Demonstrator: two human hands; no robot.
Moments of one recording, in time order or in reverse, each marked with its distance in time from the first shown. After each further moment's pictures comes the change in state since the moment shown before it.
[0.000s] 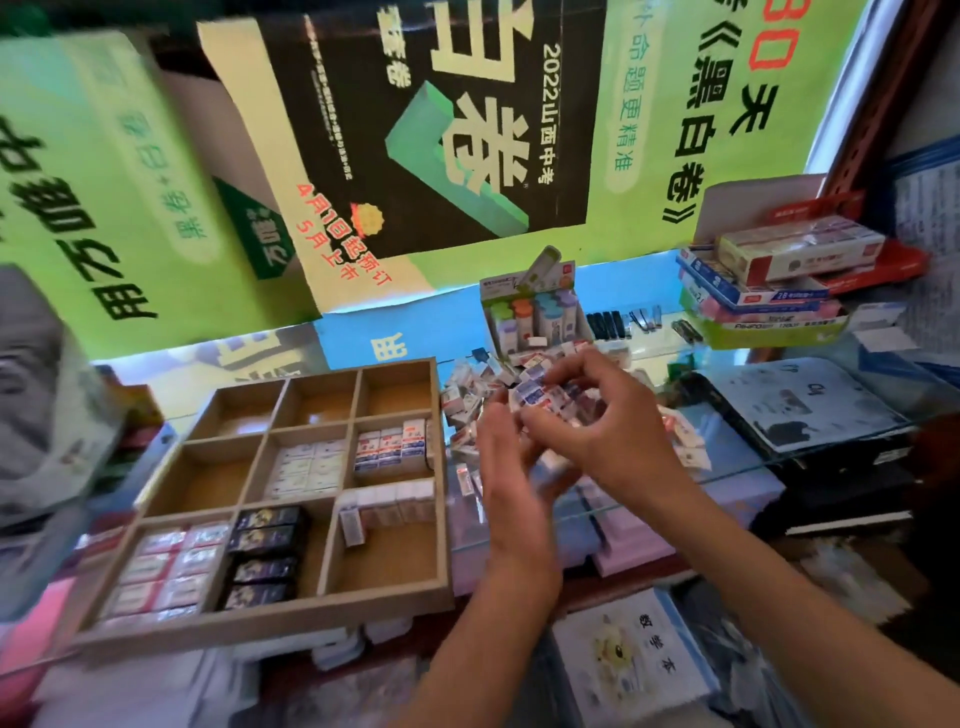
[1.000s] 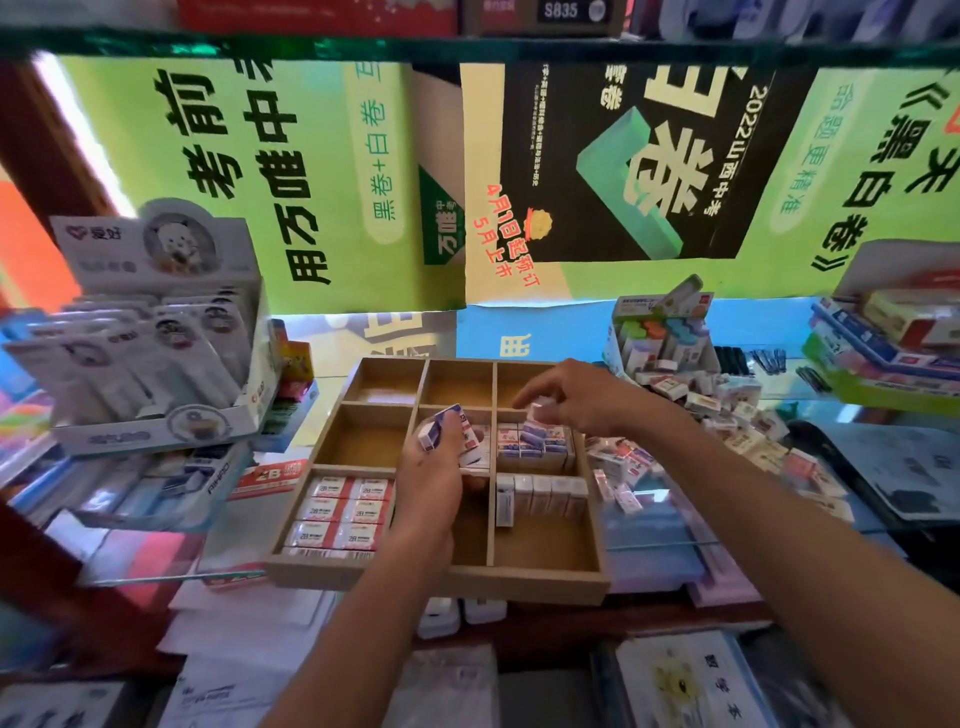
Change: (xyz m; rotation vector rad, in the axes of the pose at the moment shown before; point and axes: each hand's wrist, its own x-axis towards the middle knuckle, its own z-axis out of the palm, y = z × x) left_hand 0.028 0.108 -0.177 0.234 0.398 -0.151; right_hand 0.084 -0.052 0.137 -0.492 -0.762 -0.018
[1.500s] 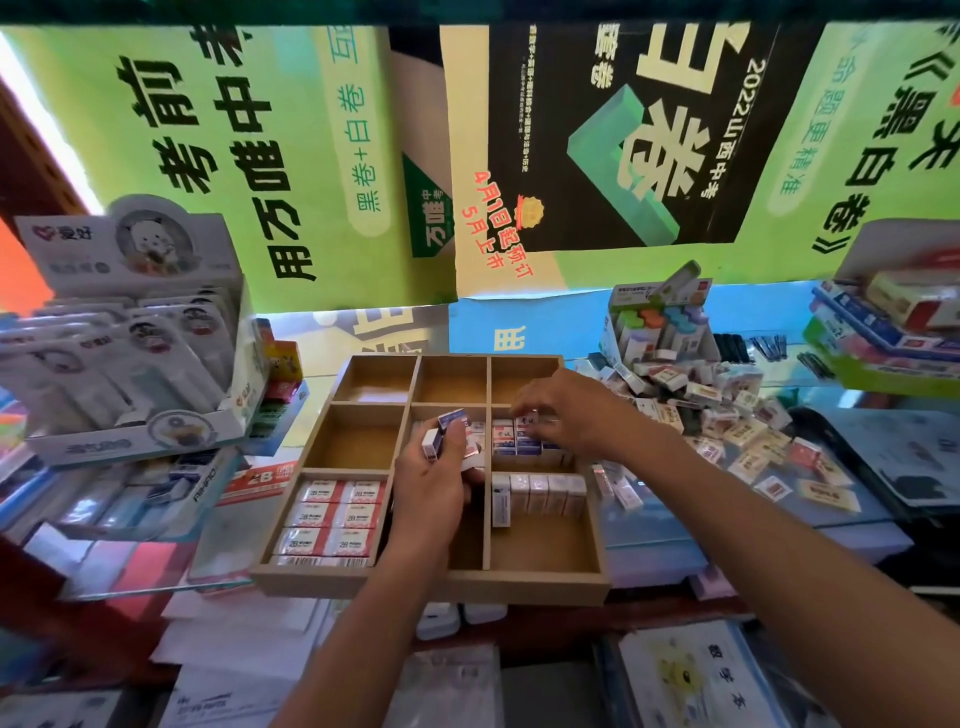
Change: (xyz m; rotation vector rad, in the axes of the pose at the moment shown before) left_hand -0.005 -0.006 -0.001 0.205 -0.056 0.132; right_hand 0.009 0.025 0.029 -0.199 0.103 -0.101
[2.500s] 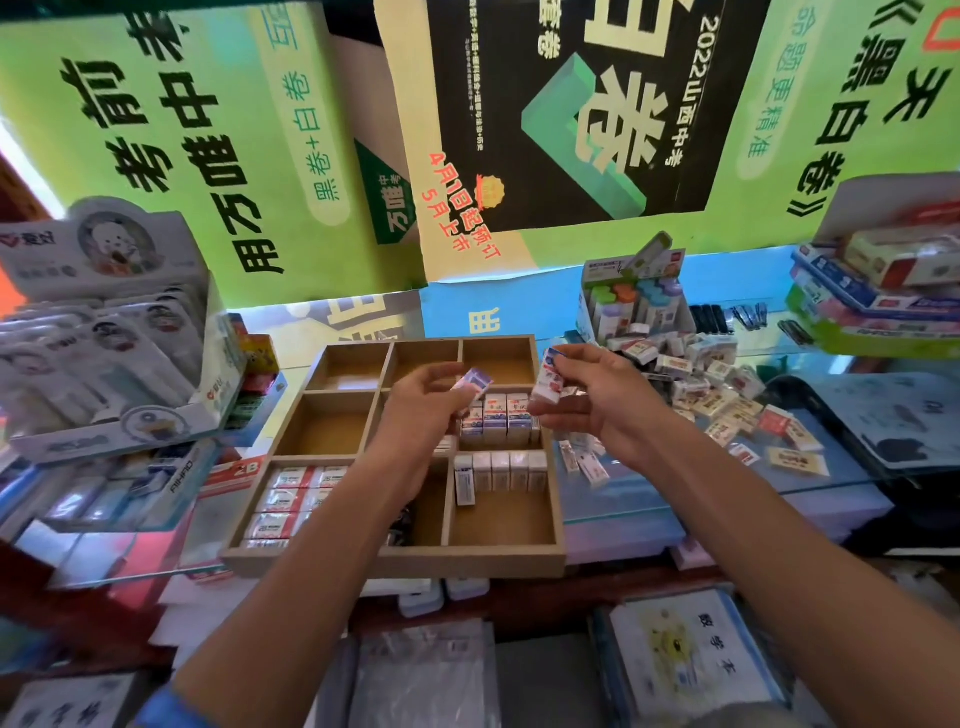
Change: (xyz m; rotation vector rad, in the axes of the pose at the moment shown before) left_hand 0.031 0.022 0.026 0.187 -0.153 0.014; right_hand -0.058 0.000 -0.021 1.563 0.273 0.568
